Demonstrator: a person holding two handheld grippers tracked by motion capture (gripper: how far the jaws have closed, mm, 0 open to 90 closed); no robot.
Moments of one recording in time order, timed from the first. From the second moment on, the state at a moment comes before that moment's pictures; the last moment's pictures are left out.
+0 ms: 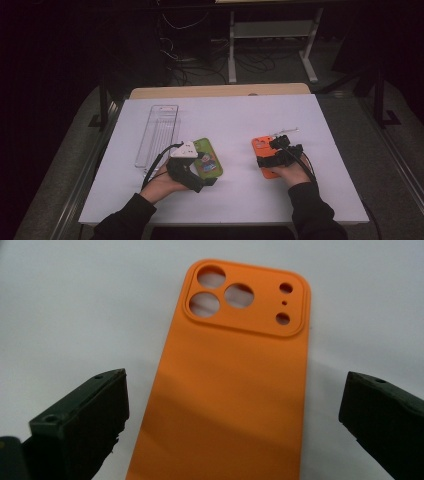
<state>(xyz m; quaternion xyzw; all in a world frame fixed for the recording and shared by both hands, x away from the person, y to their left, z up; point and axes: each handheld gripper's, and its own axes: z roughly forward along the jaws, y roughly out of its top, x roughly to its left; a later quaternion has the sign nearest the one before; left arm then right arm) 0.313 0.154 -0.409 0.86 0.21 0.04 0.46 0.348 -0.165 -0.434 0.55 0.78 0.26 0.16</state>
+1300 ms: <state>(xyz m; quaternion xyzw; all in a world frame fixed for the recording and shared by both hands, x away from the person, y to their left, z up) 0.313 0.152 -0.411 0.86 0.21 0.03 0.46 0.344 -0.157 -0.443 0.57 0.77 0.23 0.15</state>
